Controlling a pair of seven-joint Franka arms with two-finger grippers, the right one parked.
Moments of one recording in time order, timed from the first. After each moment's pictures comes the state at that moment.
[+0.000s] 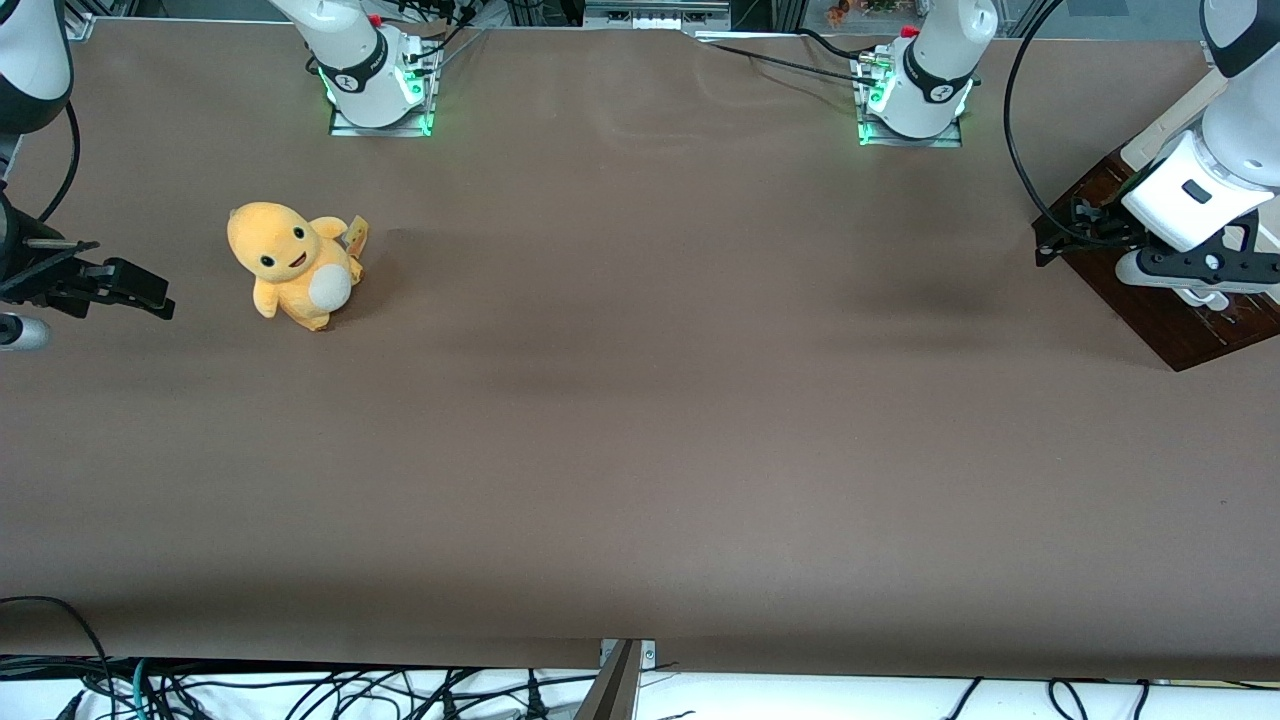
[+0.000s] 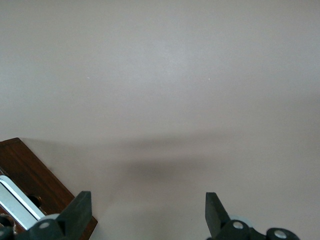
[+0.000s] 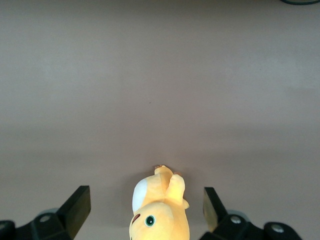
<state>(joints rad) -0.08 -0.04 0.02 -1.76 0.02 1.68 0.00</state>
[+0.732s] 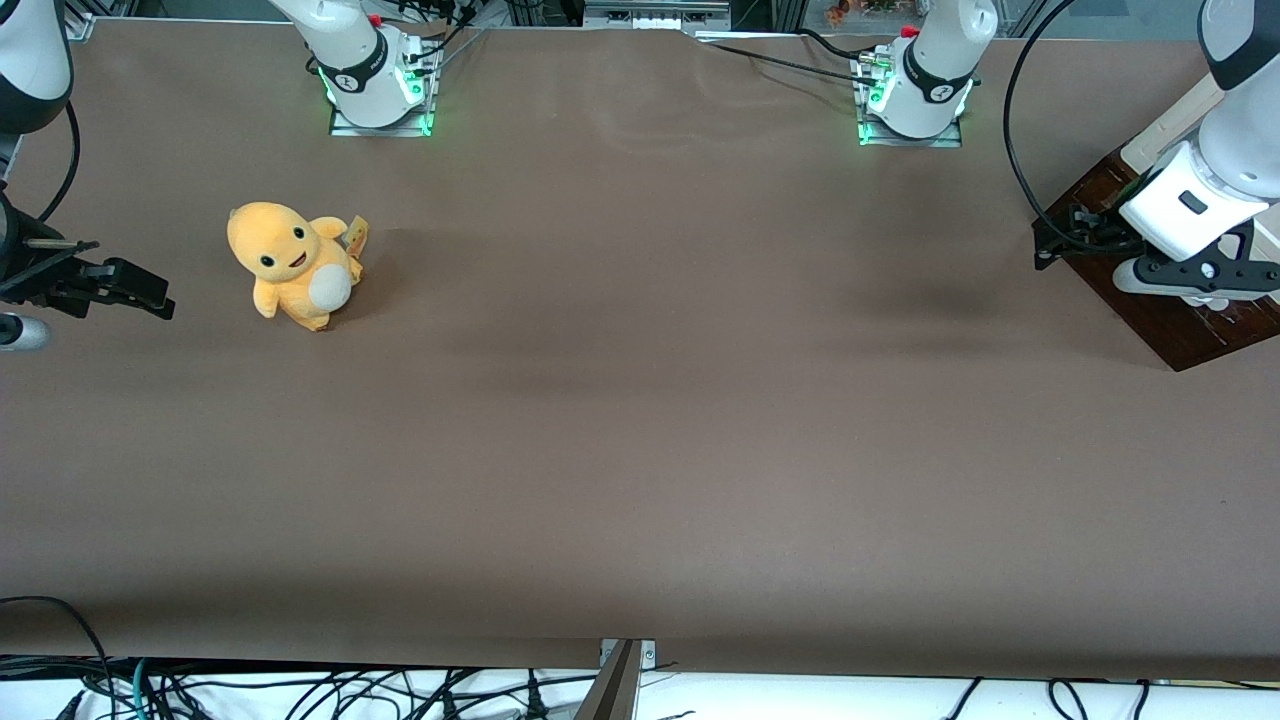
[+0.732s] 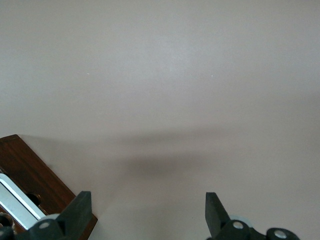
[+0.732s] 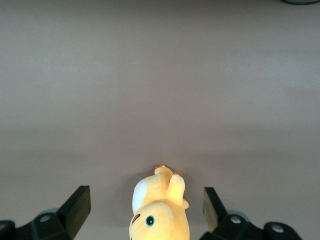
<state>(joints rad) -0.08 -0.02 0.03 -1.76 0.02 1.67 0.00</state>
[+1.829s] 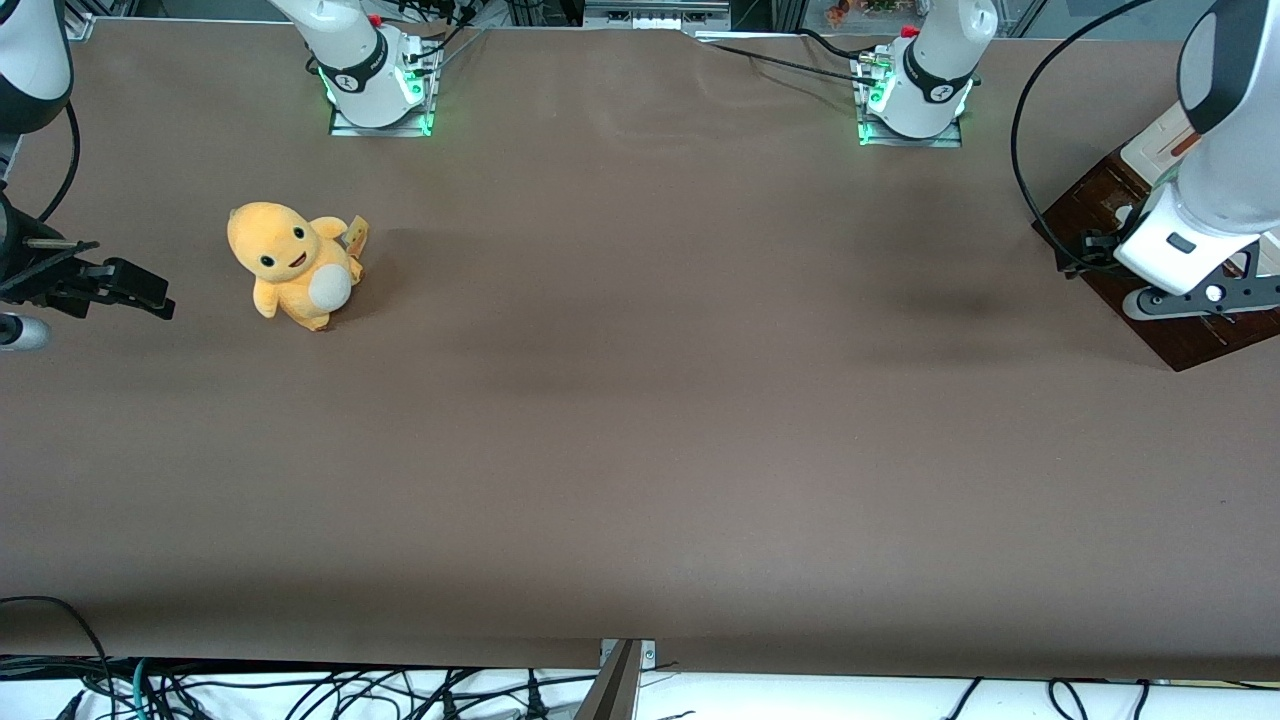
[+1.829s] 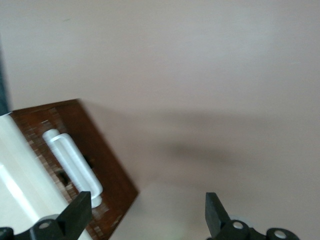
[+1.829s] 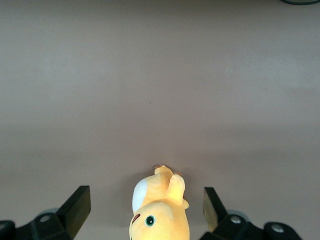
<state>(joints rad) -0.09 0.05 0.02 -1.74 0.29 1.57 -0.20</state>
